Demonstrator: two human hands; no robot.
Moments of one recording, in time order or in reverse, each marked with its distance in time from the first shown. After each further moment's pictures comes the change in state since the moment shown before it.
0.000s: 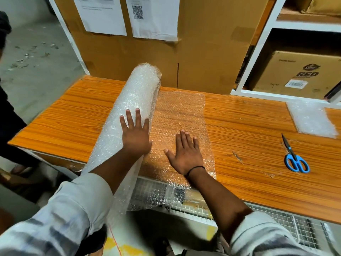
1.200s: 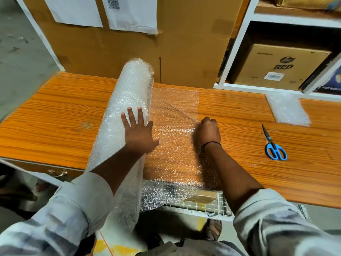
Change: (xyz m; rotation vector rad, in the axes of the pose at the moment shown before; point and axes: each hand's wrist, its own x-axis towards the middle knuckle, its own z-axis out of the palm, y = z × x) left_hand 0.007 0.051 -0.011 -0.131 0.035 0.131; right_hand 0.019 0.107 -0.066 0.301 0.268 0.427
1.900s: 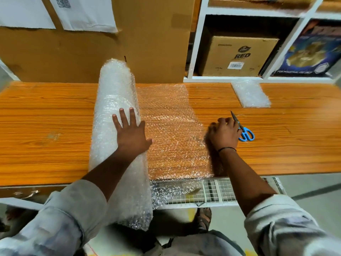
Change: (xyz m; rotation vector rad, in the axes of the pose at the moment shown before) left_hand -0.002 0.055 -0.013 -0.082 0.075 0.140; right_hand -0.031 0.135 -0.035 -0.258 0.314 0.224
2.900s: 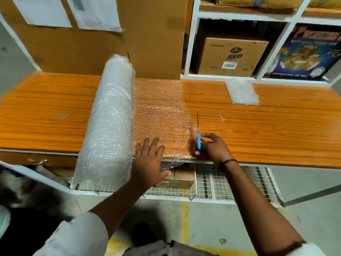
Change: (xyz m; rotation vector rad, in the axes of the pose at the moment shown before) left_hand -0.172 0.108 -0.007 -0.171 -0.029 0.202; right_hand -0.092 0.058 -0.090 1.140 -0.698 0.338
